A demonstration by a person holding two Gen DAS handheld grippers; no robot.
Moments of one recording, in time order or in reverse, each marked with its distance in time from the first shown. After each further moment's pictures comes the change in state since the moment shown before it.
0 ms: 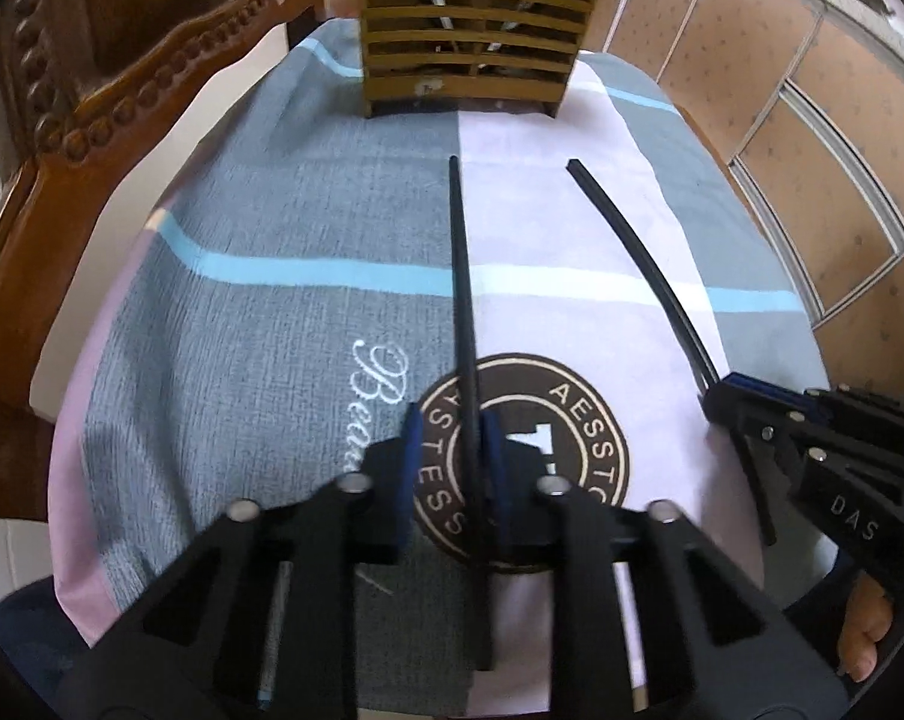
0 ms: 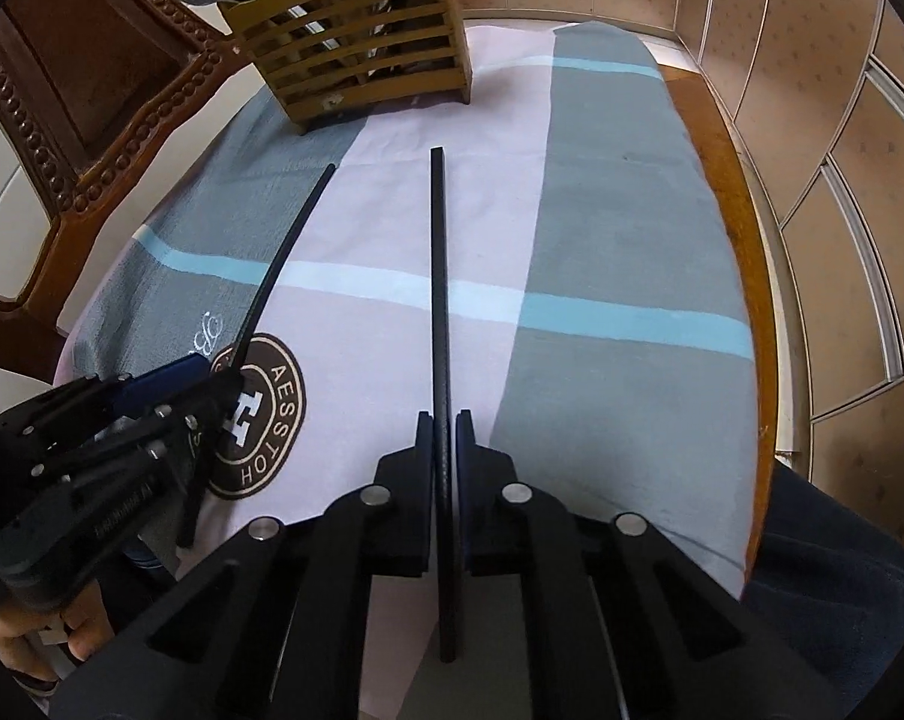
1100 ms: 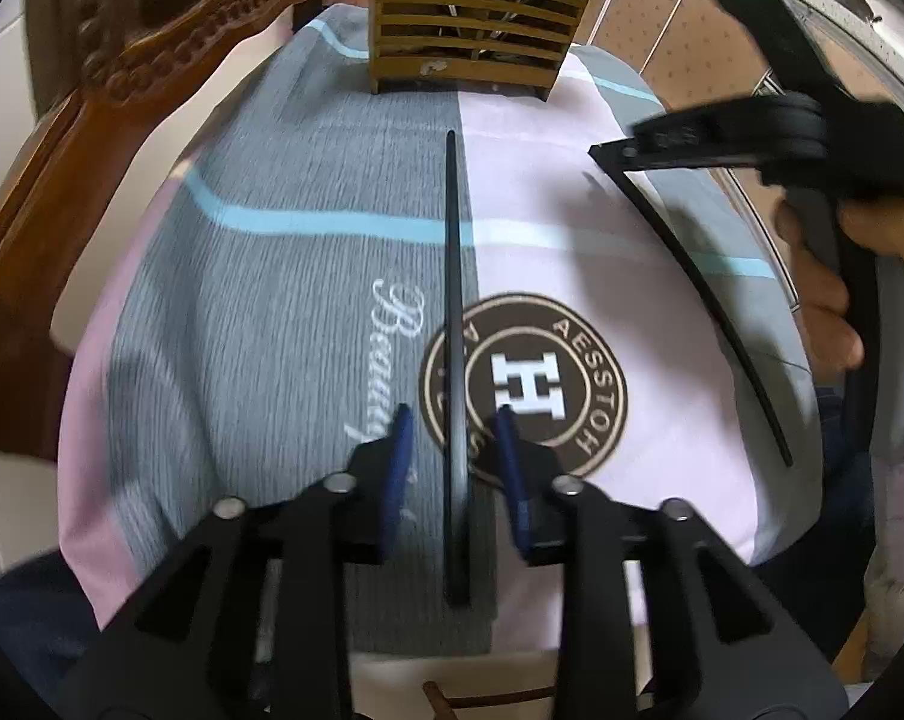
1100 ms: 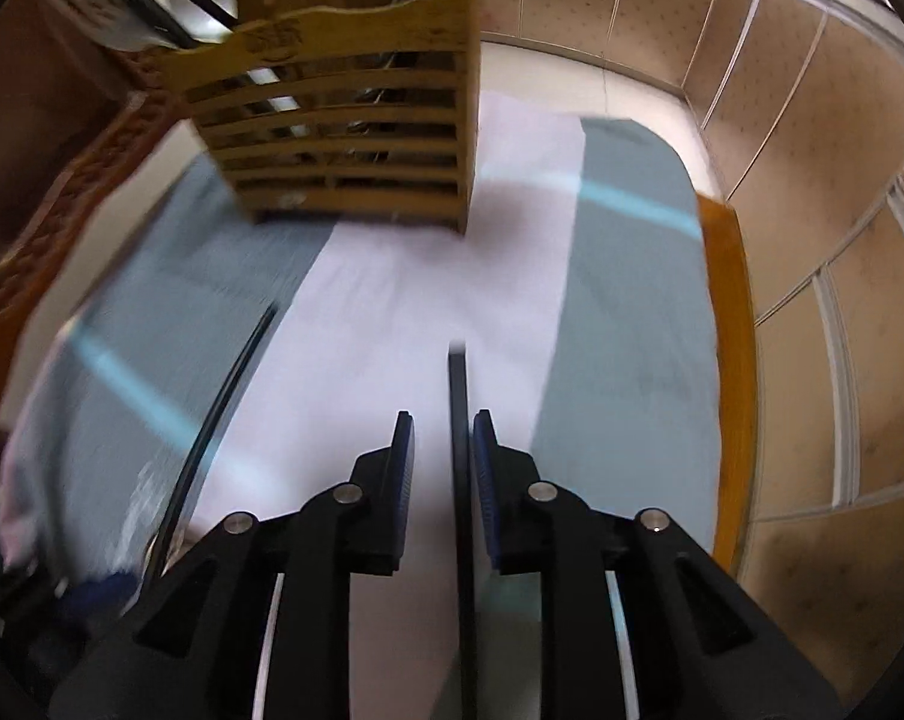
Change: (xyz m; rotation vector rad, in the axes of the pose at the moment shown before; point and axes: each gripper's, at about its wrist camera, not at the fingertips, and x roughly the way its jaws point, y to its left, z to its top) left arm -0.014 0.014 -0.020 0.016 0.020 -0.055; right arm 0.047 0.010 0.109 -0.146 0.007 -0.163
